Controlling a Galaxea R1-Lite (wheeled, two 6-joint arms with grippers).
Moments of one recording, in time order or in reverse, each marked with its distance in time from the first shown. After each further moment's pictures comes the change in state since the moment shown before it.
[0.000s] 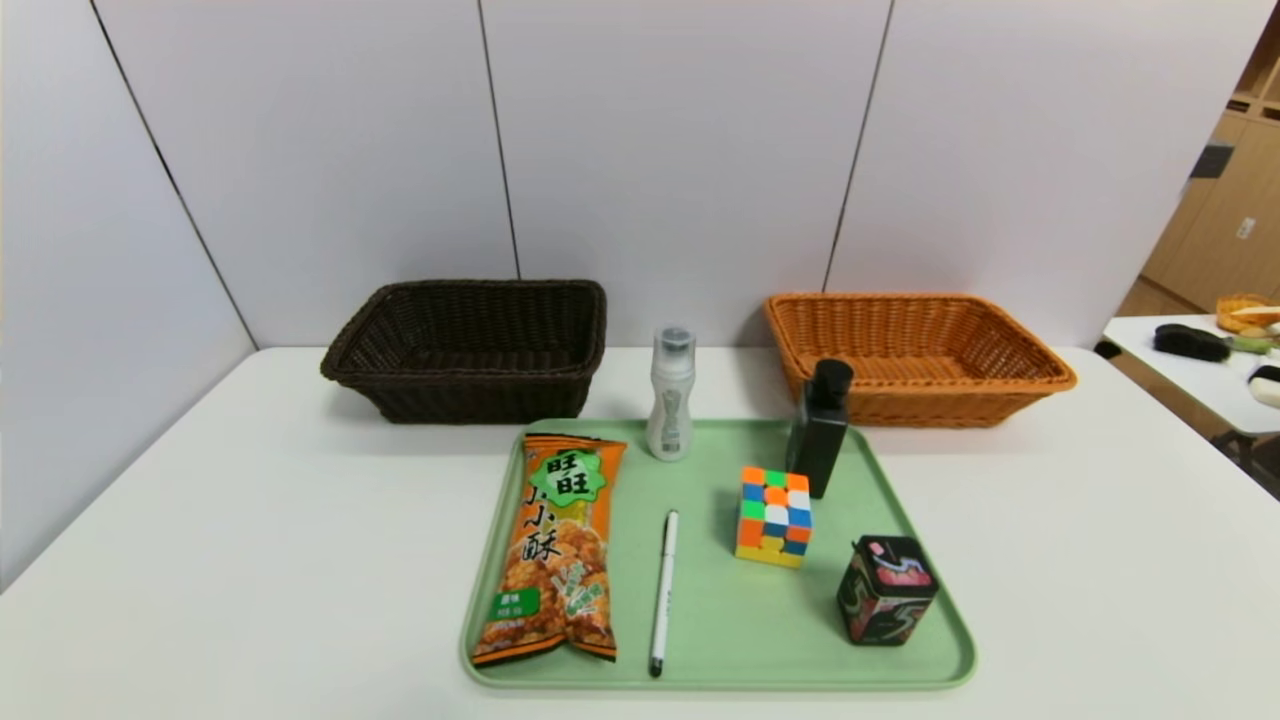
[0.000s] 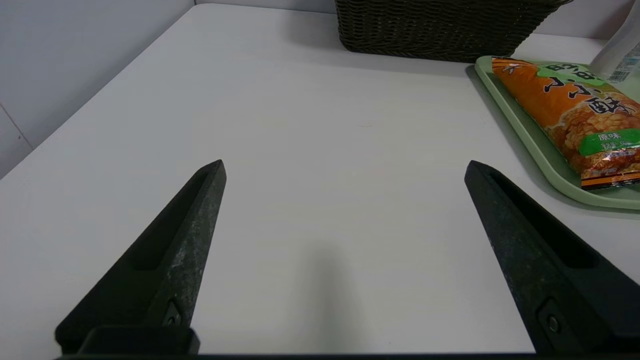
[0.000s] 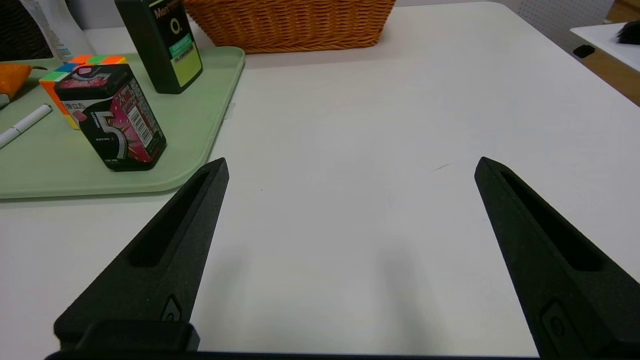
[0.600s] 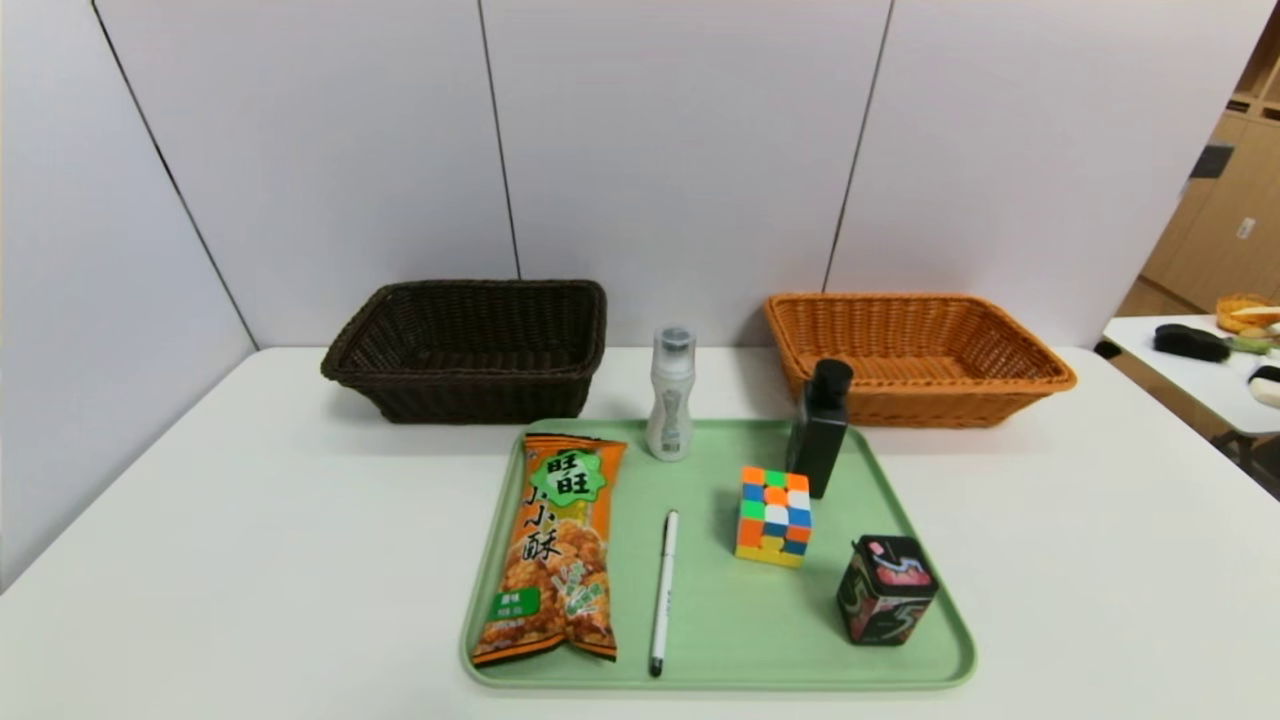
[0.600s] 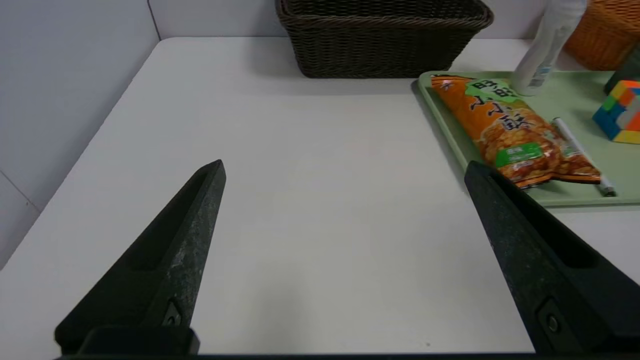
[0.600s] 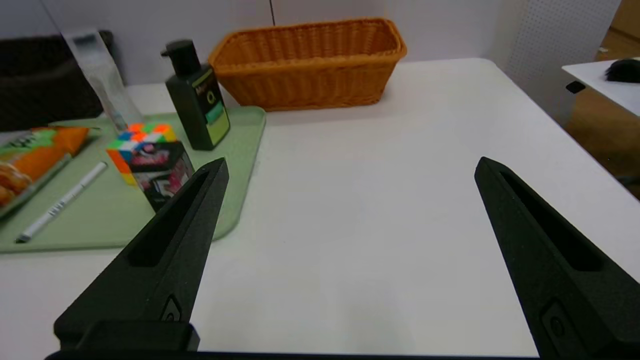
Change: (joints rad) left arm -0.014 0.144 -0.393 0.295 -0.112 0.043; right arm 0.000 0.077 -0.329 0.182 0.007 0.026
